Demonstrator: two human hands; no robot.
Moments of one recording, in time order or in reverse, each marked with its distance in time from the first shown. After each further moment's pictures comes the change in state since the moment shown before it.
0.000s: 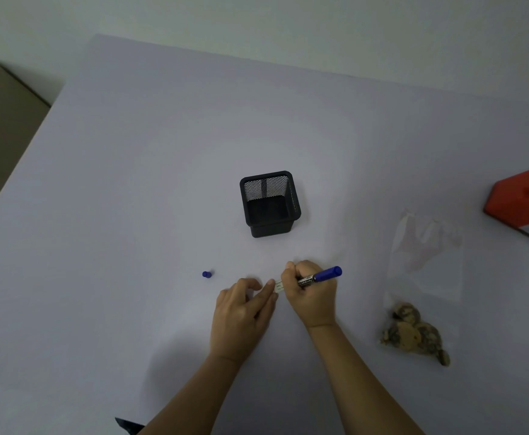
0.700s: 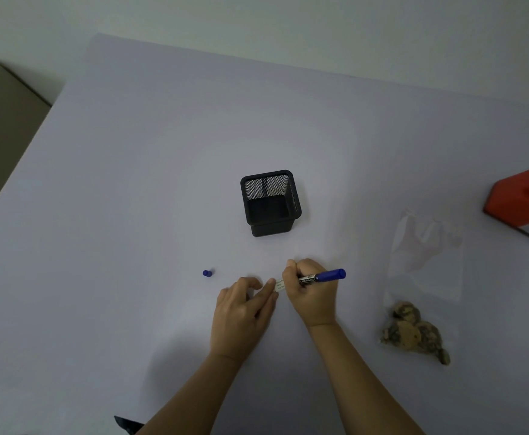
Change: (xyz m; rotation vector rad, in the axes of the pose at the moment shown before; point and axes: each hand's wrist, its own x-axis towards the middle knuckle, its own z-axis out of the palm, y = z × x) left_hand 0.000 -0.001 0.000 0.001 0.003 -0.004; right_hand 0.000 0.000 0.001 0.018 0.006 0.027
